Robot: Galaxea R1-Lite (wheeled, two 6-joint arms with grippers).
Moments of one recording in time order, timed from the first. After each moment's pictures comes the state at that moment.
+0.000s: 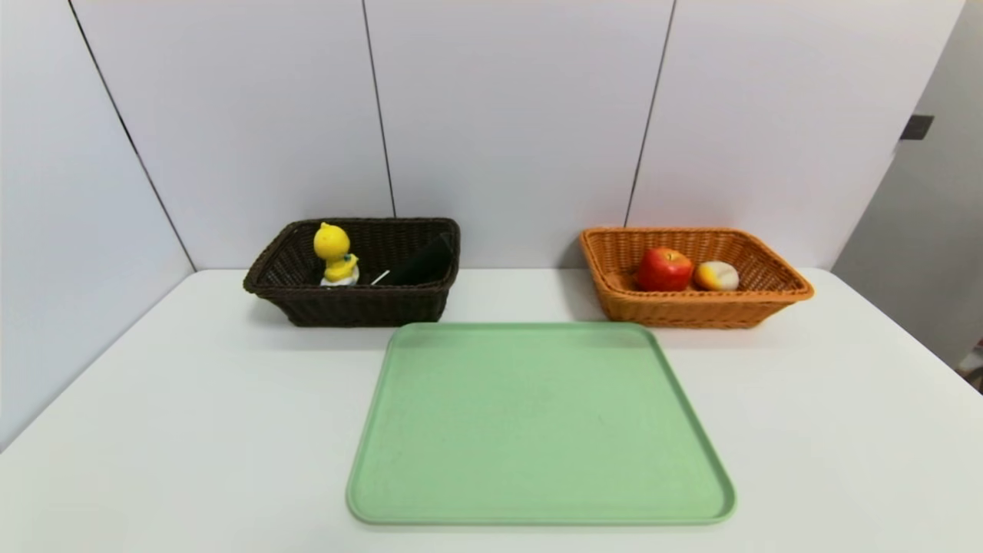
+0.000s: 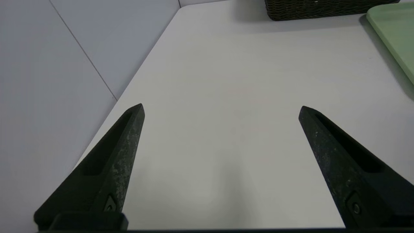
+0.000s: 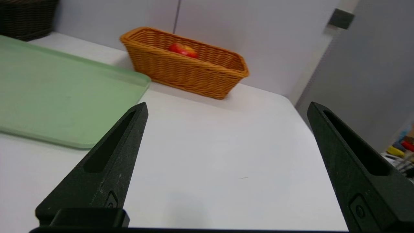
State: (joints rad) left arm 0.01 0.00 -0.23 0.25 0.20 0.13; right arm 0.00 0.01 -0.01 -0.19 0.05 -0.28
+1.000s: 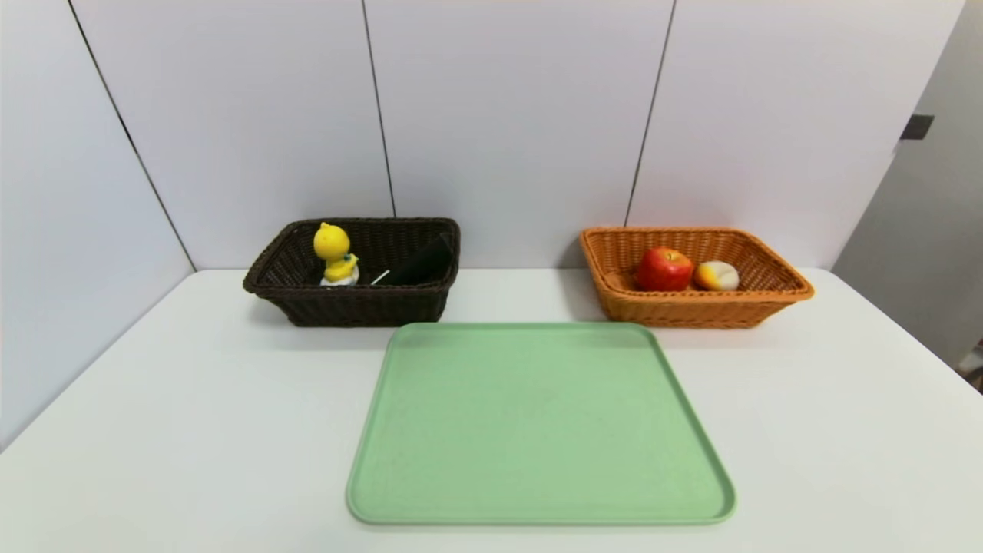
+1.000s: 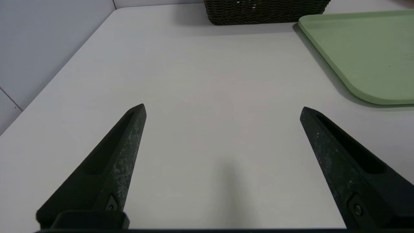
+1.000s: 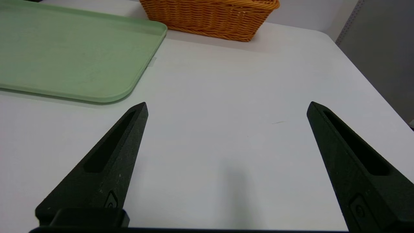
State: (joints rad) left arm 0.01 0.00 0.00 -0.01 -0.02 0.02; right arm 0.00 0.00 0.00 0.01 0.05 -0.14
